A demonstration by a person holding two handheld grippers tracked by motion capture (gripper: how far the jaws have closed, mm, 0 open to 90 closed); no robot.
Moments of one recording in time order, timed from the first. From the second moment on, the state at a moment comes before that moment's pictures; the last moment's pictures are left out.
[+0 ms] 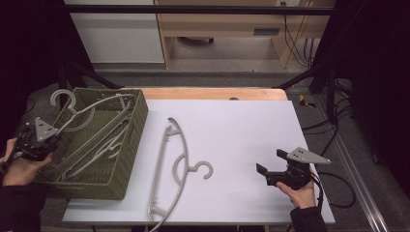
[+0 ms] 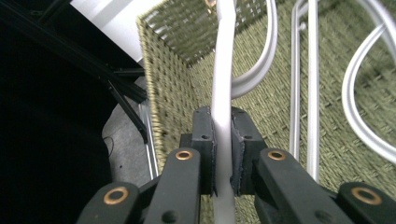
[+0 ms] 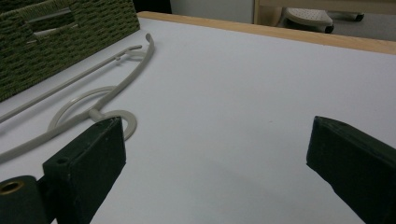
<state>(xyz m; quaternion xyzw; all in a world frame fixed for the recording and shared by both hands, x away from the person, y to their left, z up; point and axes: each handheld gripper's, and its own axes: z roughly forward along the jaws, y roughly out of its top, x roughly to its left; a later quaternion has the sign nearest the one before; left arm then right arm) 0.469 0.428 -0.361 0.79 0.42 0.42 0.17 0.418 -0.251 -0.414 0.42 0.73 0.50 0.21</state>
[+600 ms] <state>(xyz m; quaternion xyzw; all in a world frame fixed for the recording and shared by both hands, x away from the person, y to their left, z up) 0.469 0.425 -0.374 0.81 0.42 0.36 0.18 0.419 -0.249 -0.415 0.42 0.73 0.50 0.21</state>
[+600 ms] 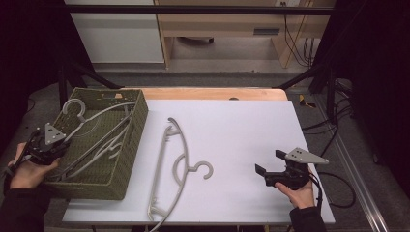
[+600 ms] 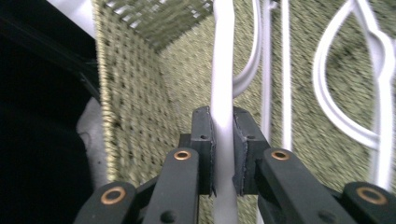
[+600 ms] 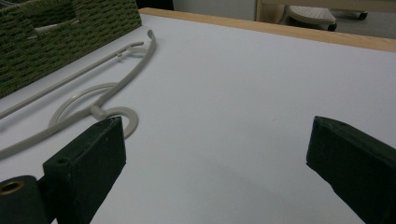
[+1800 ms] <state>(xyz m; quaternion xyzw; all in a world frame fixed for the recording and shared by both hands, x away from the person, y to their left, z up) 0.418 0.339 -0.339 0.78 0.39 0.31 0.37 0.416 -0.247 -0.411 0.41 0.73 0.50 0.21</state>
